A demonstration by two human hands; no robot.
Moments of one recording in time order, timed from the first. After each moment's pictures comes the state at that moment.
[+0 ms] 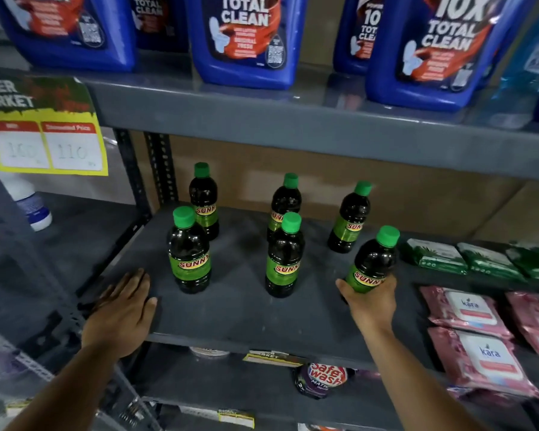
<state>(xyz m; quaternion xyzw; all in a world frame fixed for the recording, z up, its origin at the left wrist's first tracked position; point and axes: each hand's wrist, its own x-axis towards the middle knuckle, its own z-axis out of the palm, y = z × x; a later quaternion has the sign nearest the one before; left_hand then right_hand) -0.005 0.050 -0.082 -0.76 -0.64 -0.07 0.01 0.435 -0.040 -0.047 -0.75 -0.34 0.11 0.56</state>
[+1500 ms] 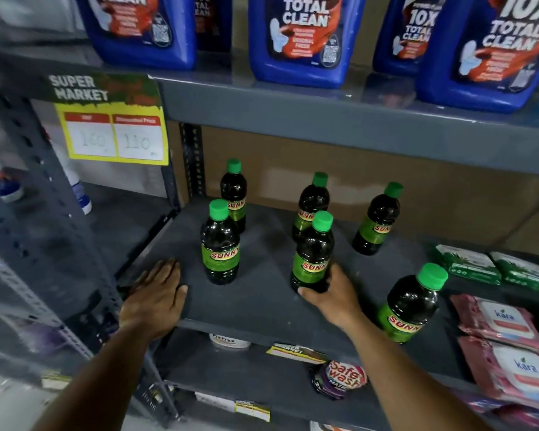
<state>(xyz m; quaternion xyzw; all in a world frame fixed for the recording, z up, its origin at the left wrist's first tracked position) 0.000 0.047 -0.074 -0.76 -0.65 -0.07 0.00 0.362 0.005 -0.062 -0.69 -0.51 0.31 0.41</state>
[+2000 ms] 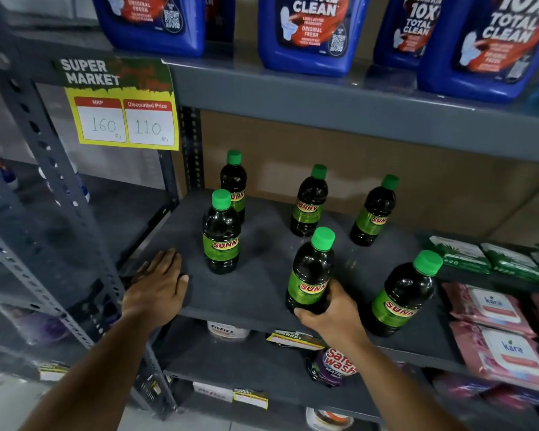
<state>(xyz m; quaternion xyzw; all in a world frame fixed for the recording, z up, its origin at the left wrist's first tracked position) -0.003 0.047 -0.077 -0.77 -0.64 -0.06 -0.01 0.339 -0.066 -0.049 -0.69 -0.55 0.27 0.38</state>
